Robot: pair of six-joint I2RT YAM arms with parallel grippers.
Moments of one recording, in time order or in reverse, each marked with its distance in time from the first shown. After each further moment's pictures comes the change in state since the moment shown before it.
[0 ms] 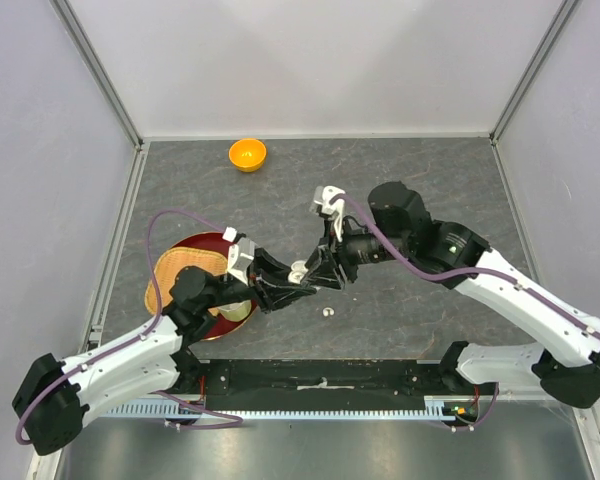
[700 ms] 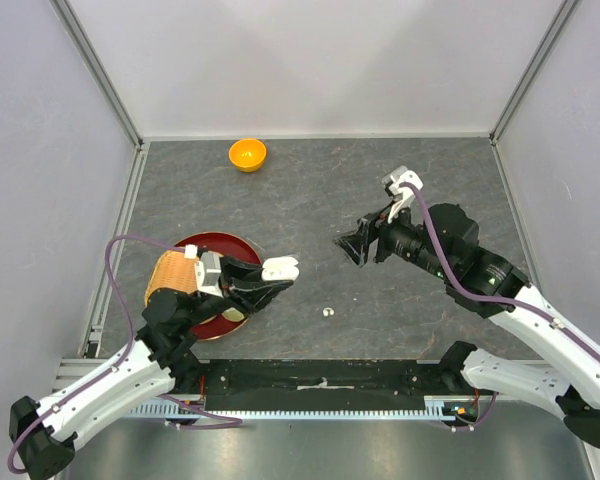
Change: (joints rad) left arm -0.005 -0.322 -0.062 -0.204 -0.245 0.113; right arm -0.087 -0.298 -0.264 0.246 0.520 0.203
